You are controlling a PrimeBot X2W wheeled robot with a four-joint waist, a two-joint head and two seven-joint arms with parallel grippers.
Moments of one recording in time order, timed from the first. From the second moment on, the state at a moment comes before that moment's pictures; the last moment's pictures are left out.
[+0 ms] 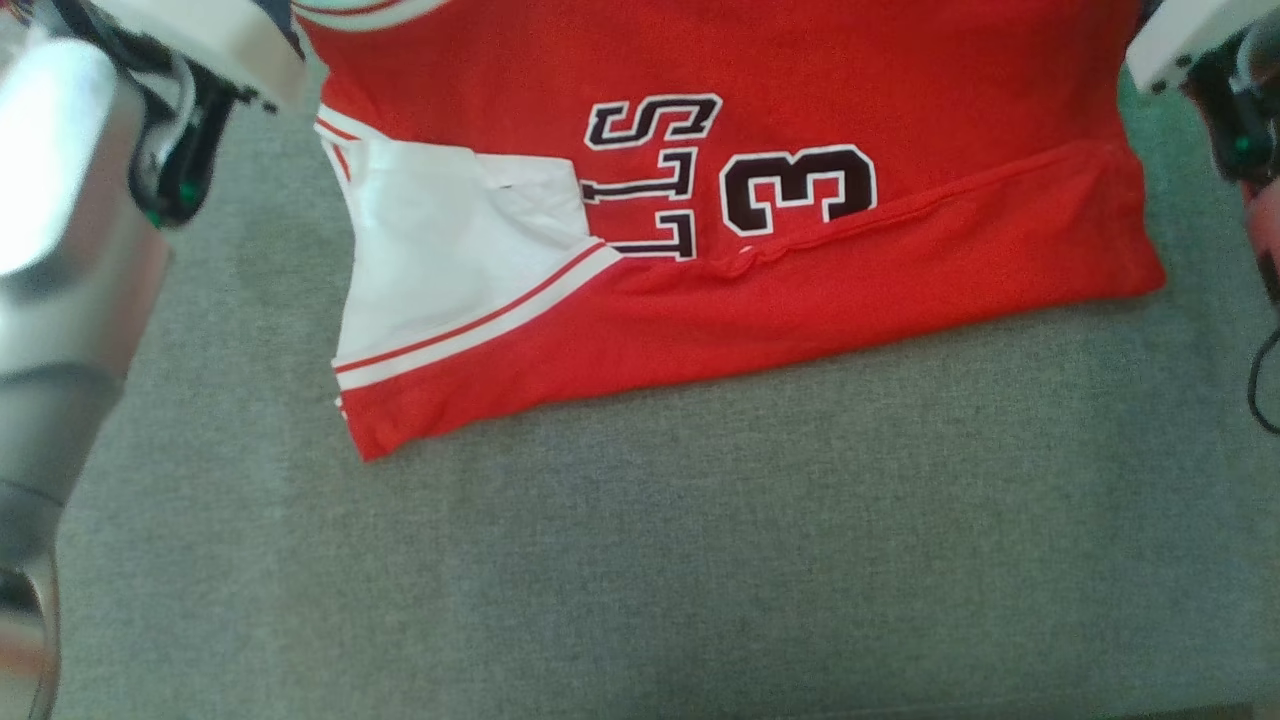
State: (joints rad) left arm -1.18 0.43 -0.75 0.64 -0.71 -0.11 -0.12; right arm -1.14 -0.40 0.55 0.93 0.60 0.12 -0.07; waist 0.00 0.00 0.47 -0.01
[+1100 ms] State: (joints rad) left arm -0.67 0.77 -0.95 0.05 -1.03 -0.10 0.33; right arm -0.82 -0.71 0.92 0.62 1.05 0.12 0.33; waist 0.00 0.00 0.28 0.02
